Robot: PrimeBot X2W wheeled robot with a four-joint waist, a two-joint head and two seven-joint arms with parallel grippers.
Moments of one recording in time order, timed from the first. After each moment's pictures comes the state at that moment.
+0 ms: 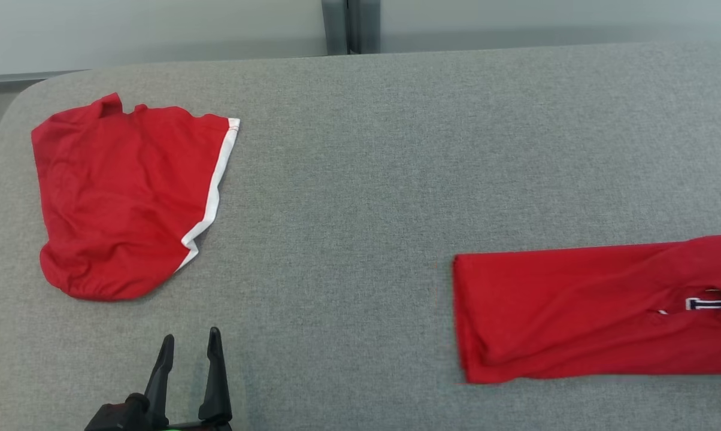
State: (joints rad) left arm 0.15 0.05 -0.11 0.09 -0.37 -0.03 -0.26; right arm -0.14 -0.67 -0.34 0.44 0.72 0.13 0.56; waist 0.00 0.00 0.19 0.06
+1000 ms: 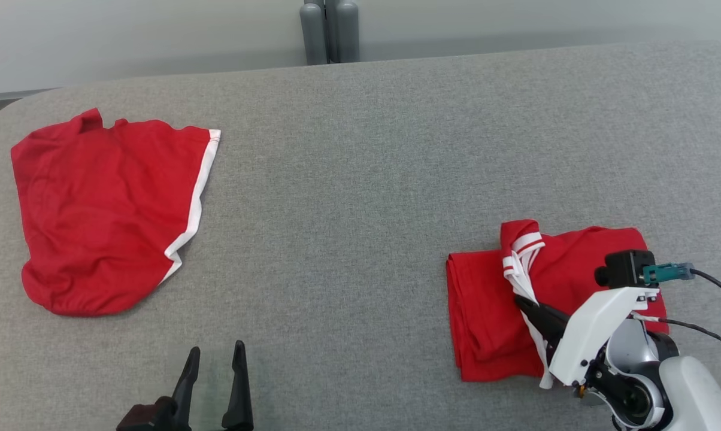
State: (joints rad) left arm 0.13 0.05 -0.17 0.17 -0.37 -0.02 -0.26; right arm -0.10 -0.16 0.08 0.05 0.66 0.13 0.60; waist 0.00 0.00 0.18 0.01
